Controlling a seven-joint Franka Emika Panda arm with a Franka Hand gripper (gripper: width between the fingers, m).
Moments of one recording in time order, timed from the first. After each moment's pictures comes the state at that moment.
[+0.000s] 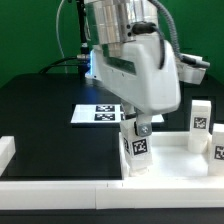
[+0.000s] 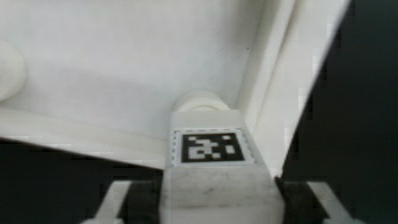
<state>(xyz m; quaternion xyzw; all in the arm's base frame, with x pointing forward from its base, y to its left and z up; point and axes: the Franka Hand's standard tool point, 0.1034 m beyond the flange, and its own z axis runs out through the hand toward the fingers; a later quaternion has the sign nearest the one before) 0.633 -0.003 0.090 -0.75 0.66 0.00 0.08</state>
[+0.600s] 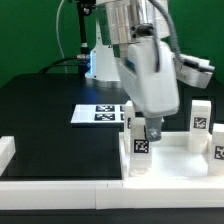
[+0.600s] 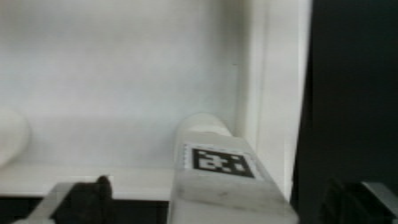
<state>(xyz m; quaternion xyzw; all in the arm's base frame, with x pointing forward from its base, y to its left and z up) 0.632 0.006 0.088 -0.74 0.67 0.01 0.08</state>
